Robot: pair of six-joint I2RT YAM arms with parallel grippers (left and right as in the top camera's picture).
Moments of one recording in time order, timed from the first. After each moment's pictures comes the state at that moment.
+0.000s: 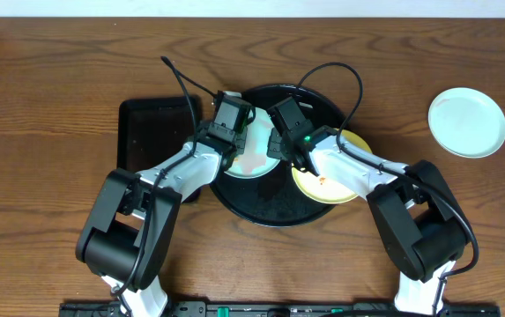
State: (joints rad) left arm -0.42 1.86 1.01 -0.11 -0.32 -0.20; right arm 0.59 1.99 1.21 -0.32 0.08 0.77
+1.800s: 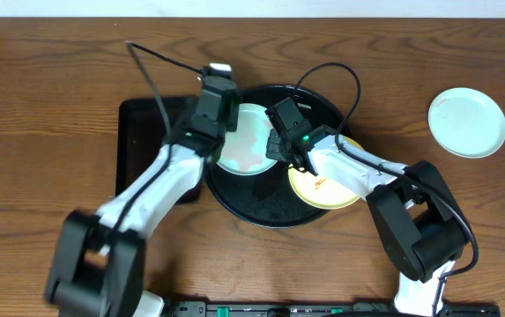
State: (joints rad) left arm -0.39 1.63 1.03 -0.08 -0.33 -0.14; right arm 0.60 1.99 1.22 -0.35 0.07 0.77
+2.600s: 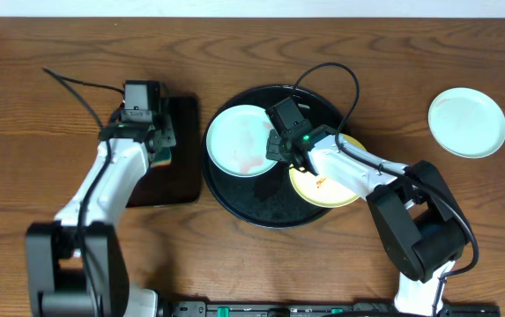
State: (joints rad) left arm -0.04 1.65 1.04 -0.48 -0.22 -0.21; right arm 0.60 1.99 1.22 -0.36 0.06 0.72
